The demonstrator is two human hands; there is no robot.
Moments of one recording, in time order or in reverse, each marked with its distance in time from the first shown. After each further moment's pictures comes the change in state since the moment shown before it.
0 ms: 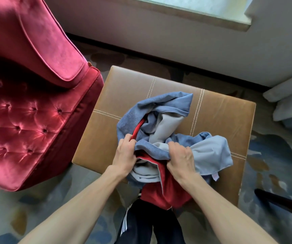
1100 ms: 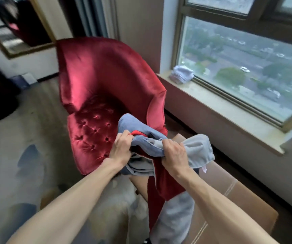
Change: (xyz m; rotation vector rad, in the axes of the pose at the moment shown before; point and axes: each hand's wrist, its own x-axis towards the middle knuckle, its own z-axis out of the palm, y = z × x) left_hand -0.186 -0.025 -0.329 0.056 0.621 -0.233; right_hand -0.066 -0.275 -0.229 -0.034 0.378 -0.690
